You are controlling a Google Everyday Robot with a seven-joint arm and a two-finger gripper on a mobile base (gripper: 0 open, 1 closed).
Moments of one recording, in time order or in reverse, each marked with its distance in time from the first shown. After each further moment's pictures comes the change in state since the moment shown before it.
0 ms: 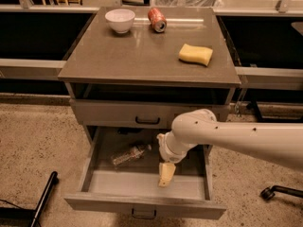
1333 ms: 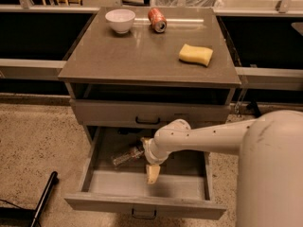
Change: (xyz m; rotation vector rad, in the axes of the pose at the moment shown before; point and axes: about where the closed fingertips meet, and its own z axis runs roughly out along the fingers) arm -0.016 -0.042 0.113 0.053 -0.030 -0.189
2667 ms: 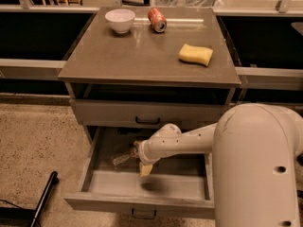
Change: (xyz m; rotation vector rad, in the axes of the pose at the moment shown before) arm -0.009 -0.026 0.049 0.091 -0.005 -0.090
